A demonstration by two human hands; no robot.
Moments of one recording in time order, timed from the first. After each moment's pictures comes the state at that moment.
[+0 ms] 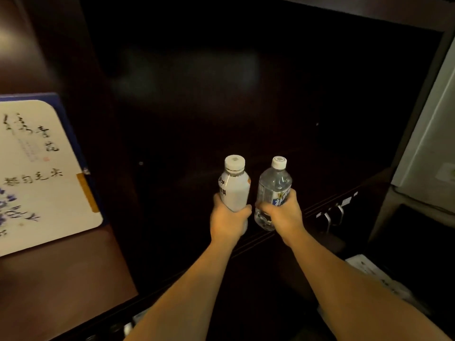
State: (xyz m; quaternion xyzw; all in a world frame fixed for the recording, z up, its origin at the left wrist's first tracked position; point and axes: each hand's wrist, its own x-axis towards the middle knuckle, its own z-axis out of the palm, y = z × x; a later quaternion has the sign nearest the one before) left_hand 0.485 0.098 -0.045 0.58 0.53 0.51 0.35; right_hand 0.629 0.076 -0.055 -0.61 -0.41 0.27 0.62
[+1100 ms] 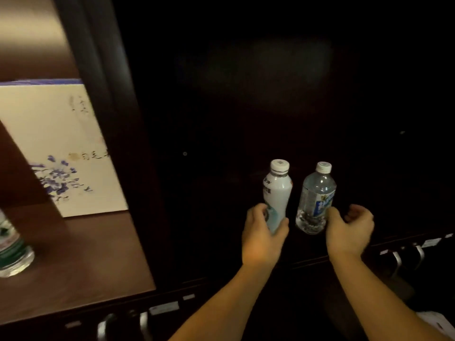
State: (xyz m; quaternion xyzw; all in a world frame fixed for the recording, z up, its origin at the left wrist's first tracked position) left_hand 0.497 0.105 -0.068 0.61 0.58 0.50 0.21; right_hand 0.657 0.131 -0.071 -0.65 -0.32 0.15 0.67
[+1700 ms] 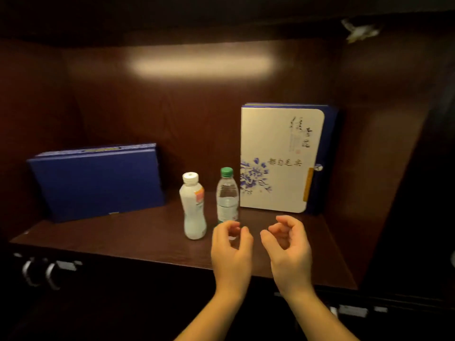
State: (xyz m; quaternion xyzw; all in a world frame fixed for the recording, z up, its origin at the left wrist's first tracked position) left_hand 0.059 -0.090 -0.033 0.40 0.57 0.71 0.06; right_hand 0.155 -0.058 -0.028 -0.34 -0.59 0.38 0.62
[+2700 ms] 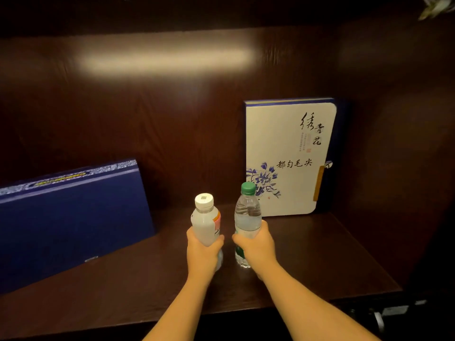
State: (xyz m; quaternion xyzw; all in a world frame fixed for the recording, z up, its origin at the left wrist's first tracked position) left_hand -0.137 0.021 -0.084 0.41 0.62 0.63 0.22; right_hand -0.003 0.055 -0.075 -0.53 -0.53 0.43 0.50
